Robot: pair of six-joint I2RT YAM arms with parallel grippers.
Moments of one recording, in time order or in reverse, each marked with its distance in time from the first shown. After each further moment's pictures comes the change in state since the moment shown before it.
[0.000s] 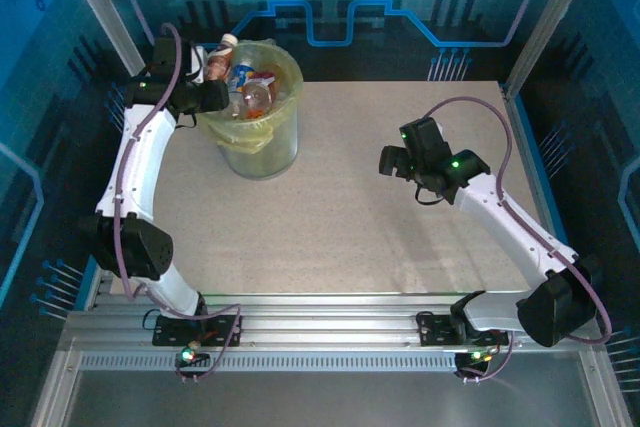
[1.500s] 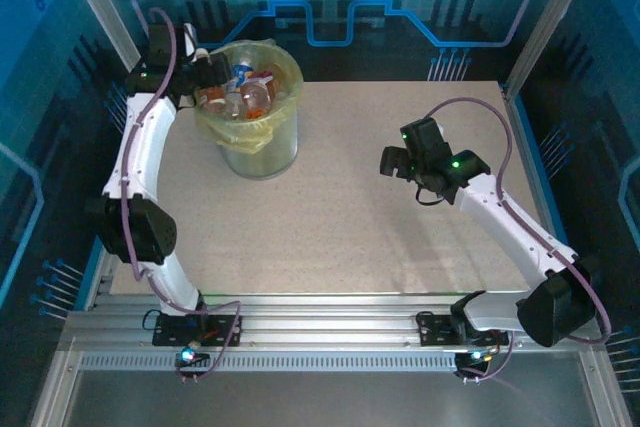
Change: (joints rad) left arm 0.048 0.142 0.101 0.197 -0.006 -0.080; right arm -0.006 0.000 -0.012 0.001 0.000 0.000
